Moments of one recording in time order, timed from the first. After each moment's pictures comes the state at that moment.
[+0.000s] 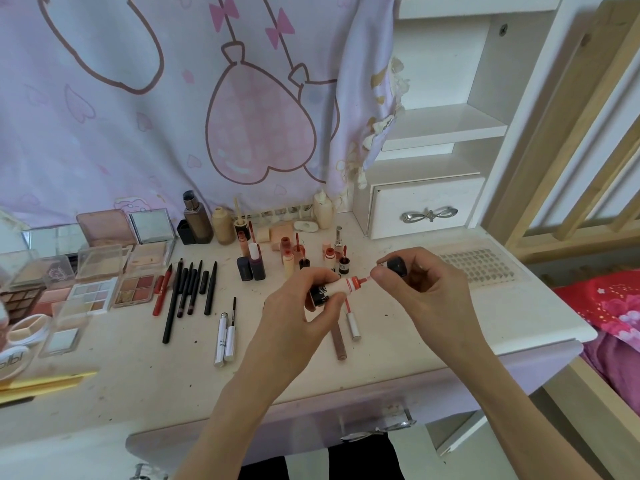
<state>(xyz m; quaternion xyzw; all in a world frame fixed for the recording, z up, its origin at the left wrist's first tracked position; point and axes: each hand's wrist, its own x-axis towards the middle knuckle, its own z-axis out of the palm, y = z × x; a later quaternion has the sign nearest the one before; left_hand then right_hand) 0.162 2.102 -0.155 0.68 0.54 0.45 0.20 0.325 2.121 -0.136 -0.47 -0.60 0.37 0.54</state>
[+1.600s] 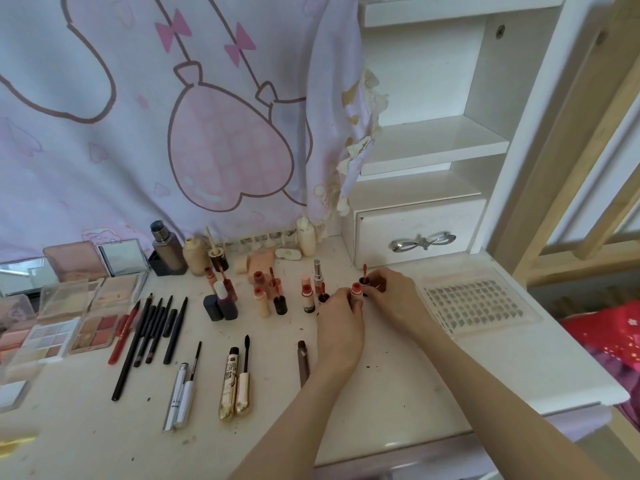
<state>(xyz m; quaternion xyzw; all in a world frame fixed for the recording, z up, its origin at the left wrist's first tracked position) 0.256 2.245 -0.238 0.57 0.68 0.41 0.22 0.355 2.297 -0.228 -0.61 -0.66 0.30 0.32</state>
